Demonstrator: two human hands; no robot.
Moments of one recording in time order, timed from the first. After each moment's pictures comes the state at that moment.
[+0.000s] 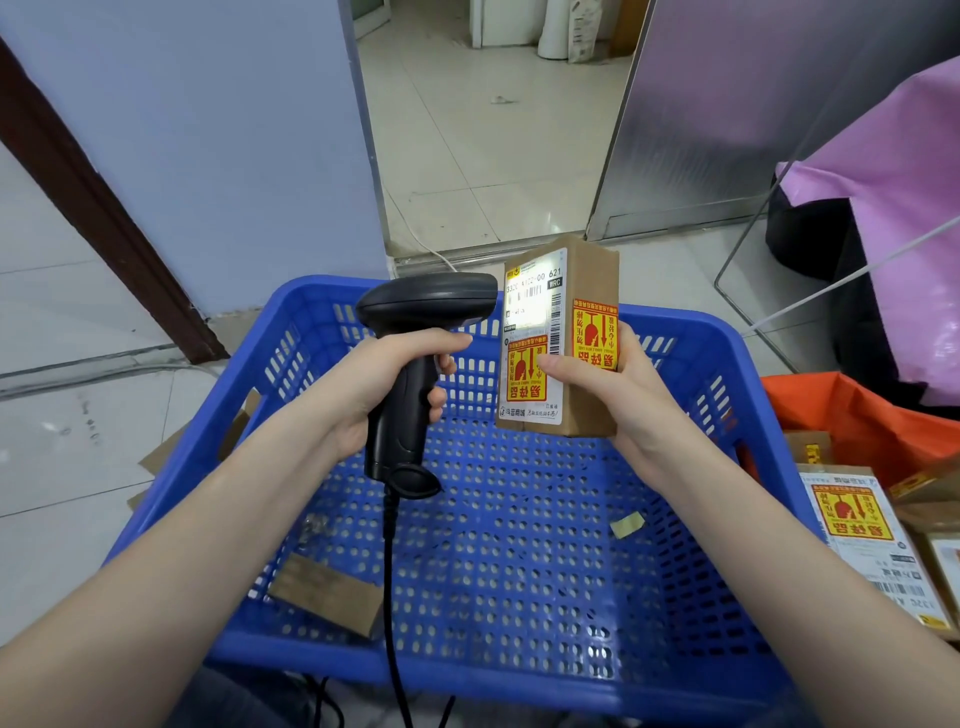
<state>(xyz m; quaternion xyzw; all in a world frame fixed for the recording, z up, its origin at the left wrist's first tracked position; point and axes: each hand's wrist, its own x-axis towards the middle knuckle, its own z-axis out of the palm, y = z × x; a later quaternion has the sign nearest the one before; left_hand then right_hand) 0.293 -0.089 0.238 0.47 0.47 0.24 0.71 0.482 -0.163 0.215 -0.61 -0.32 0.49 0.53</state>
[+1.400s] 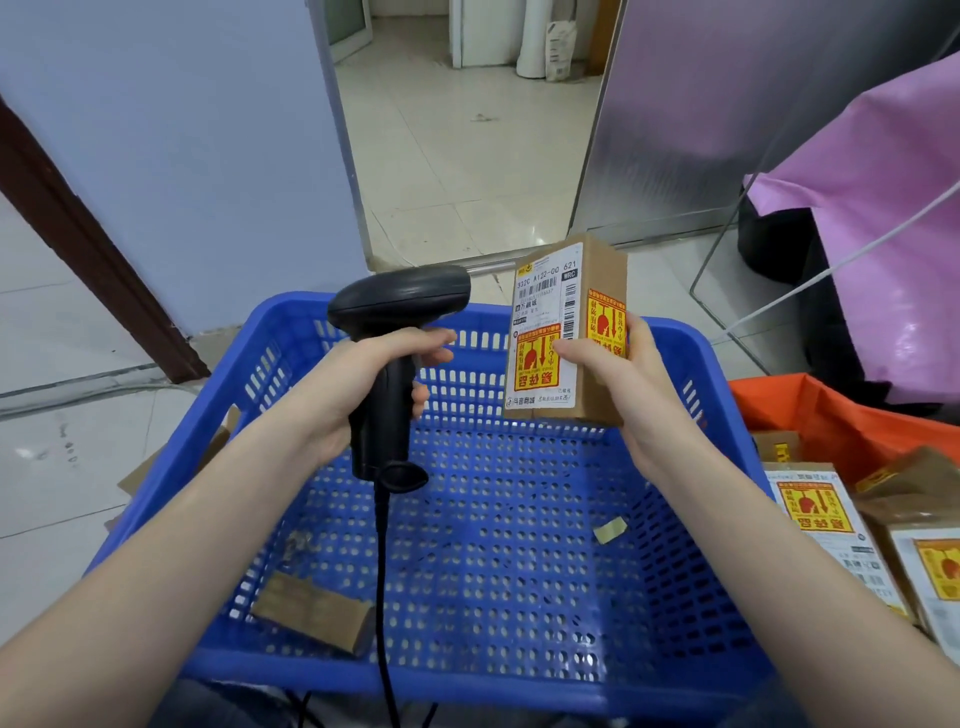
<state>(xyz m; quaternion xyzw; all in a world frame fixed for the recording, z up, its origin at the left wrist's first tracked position) 0.301 -0.095 0.250 0.47 0.46 0.28 0.70 0.500 -0.174 0.231 -0.64 -0.30 0.43 0.57</state>
